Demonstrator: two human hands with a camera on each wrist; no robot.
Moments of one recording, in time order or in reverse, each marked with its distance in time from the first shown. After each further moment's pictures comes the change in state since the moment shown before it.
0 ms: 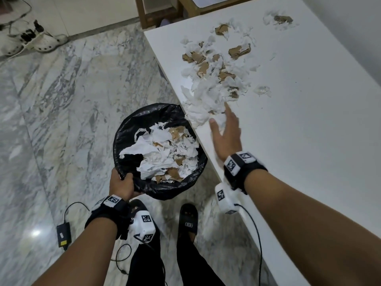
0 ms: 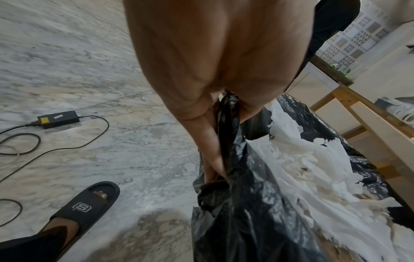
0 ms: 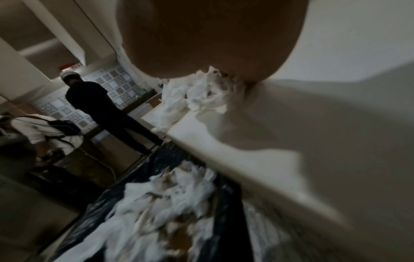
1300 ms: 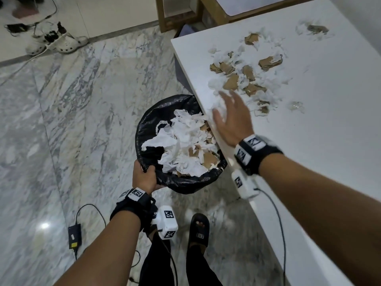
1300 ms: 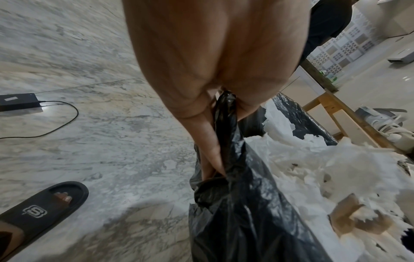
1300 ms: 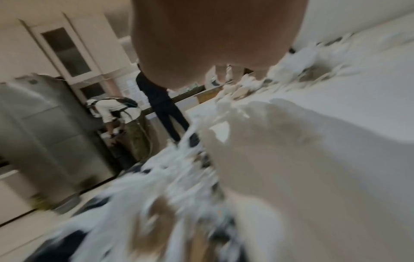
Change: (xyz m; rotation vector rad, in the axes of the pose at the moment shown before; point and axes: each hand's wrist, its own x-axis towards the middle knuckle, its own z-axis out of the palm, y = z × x) left_hand 0.034 0.046 0.021 -0.095 -0.035 0.032; right_hand 0.074 -0.067 0.035 -0.339 -0.054 -0.269
